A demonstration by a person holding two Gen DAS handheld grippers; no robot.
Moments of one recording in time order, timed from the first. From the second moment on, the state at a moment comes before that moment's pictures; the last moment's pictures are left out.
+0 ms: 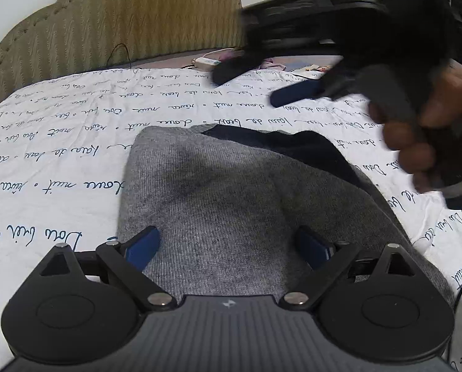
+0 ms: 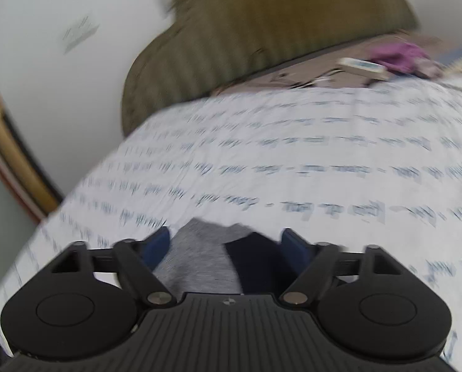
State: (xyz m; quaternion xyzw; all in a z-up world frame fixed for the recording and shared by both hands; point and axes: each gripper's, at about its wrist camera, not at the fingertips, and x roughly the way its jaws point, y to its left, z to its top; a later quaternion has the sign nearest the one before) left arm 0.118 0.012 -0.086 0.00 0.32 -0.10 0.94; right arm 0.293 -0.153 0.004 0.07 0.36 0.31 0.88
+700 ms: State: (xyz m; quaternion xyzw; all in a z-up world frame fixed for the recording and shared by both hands) left arm 0.077 0.112 -0.062 -0.19 0.32 -0.09 0.92; right arm 0.229 -0.253 -0.014 0.16 0.38 0.26 0.87
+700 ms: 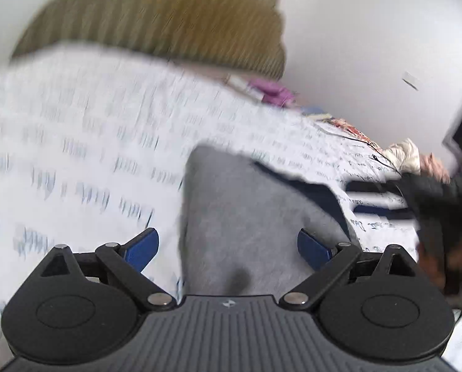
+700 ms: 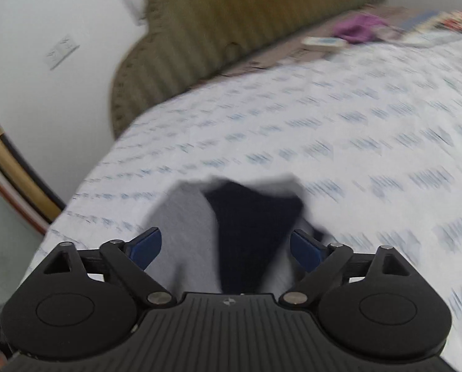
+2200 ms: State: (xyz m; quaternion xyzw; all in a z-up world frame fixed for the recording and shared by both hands) left arm -0.033 0.106 -0.042 -0.09 0.29 -0.04 0.95; right arm 0.073 -0.301 -0.026 0.15 0.38 0.24 0.88
